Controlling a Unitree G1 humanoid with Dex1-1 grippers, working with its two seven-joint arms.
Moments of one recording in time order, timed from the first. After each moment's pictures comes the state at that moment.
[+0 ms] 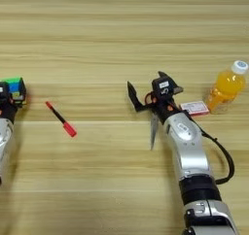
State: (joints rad) left arm -0.40 0.13 0.16 0.79 -0.01 -0.48 0.09; right arm -0.29 -0.20 -0.05 0.36 0.09 -0.16 0.34
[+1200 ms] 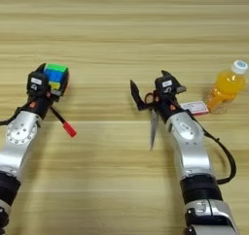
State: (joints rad) left arm -0.32 0.01 -0.09 0.45 0.02 -0.32 -0.12; right arm -0.29 -0.20 -0.08 0.36 0.09 -0.16 0.33
